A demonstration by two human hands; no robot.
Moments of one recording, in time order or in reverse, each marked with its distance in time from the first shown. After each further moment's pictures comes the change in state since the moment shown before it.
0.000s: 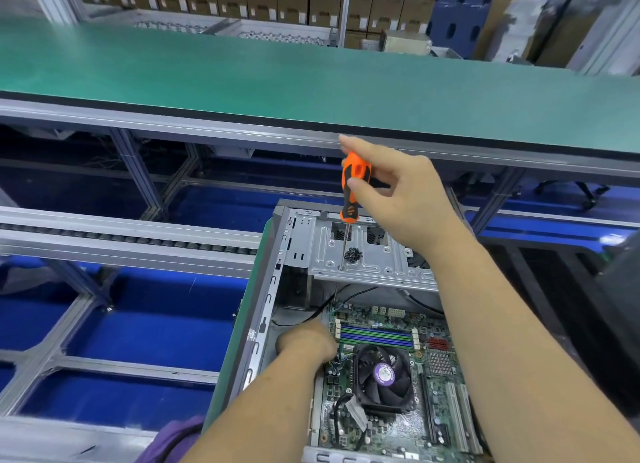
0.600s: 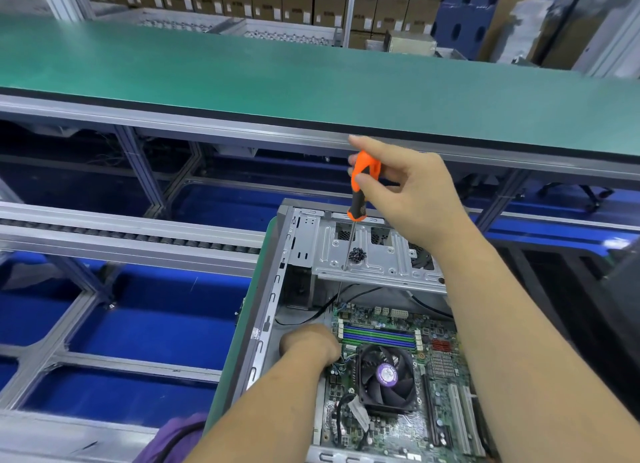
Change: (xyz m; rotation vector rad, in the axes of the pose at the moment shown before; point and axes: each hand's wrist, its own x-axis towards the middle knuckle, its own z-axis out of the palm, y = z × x) left_hand -0.007 0.002 0.001 0.063 -0.006 0.005; right_hand 0.002 -0.002 -0.003 -0.042 0.017 0.008
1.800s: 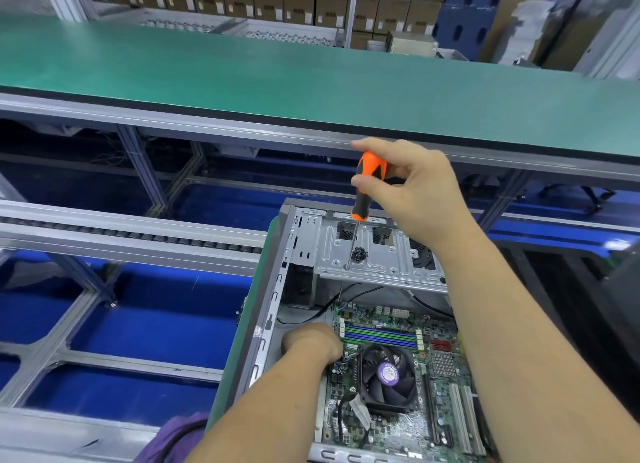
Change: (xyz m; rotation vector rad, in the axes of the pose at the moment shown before) left_hand -0.004 0.001 -0.002 0.012 -0.019 0.019; right_hand 0.002 0.000 -0.002 -0.075 0.004 0.026
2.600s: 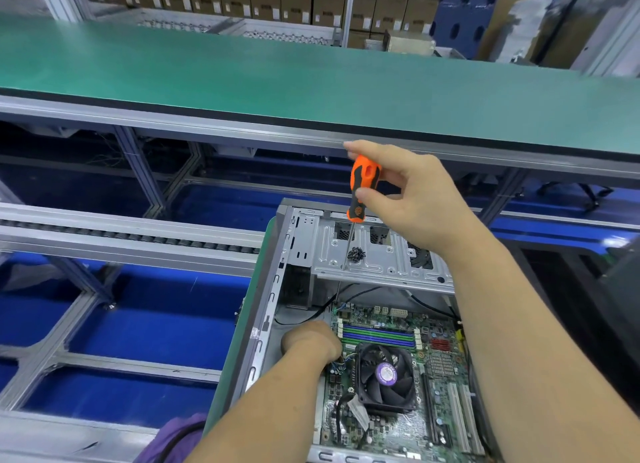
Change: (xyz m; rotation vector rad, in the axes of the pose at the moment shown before) left_hand 0.003 0.001 0.001 -0.057 0.052 -0.013; right_hand -0.006 -0.003 -0.009 0.039 -0.131 -0.001
